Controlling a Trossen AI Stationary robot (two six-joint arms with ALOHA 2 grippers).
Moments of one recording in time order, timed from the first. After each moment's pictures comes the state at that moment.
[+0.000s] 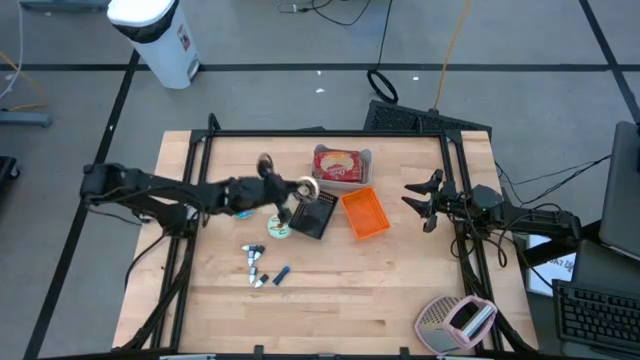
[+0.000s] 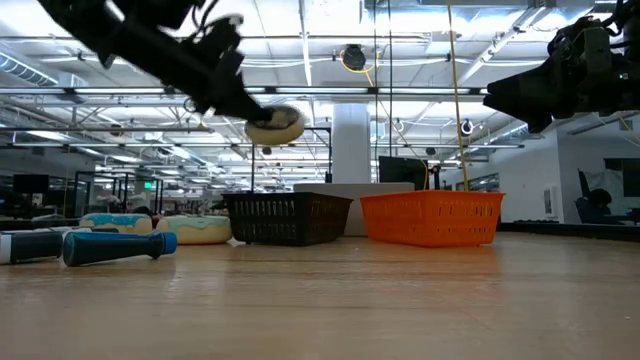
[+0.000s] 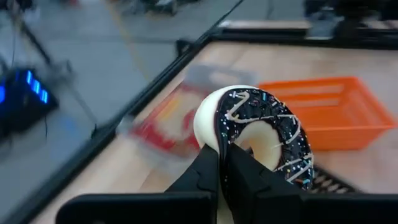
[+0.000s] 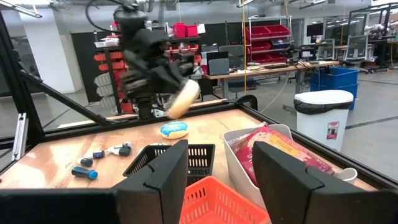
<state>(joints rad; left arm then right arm) 0.05 1.28 0.60 0.32 -0.41 0.02 -0.12 0.01 0.01 0.07 0.13 0.09</state>
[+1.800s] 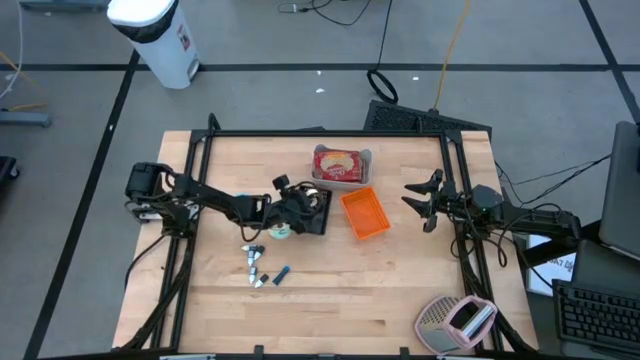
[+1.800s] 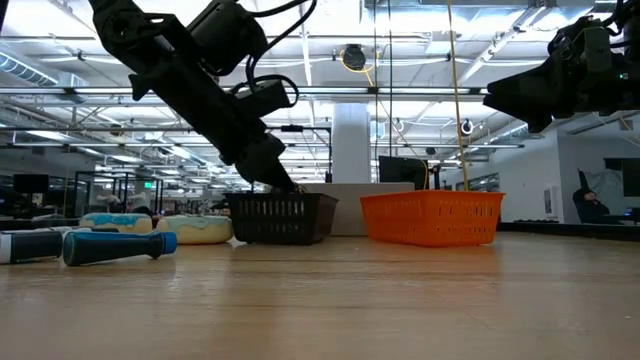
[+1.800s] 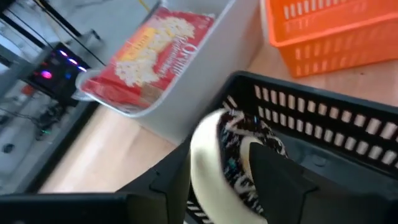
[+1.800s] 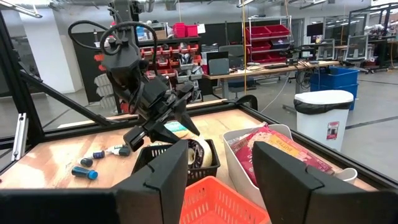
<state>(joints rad) -0.03 1.68 0.76 0.25 -0.63 0.02 -0.12 0.01 0.01 0.07 0.13 0.09</state>
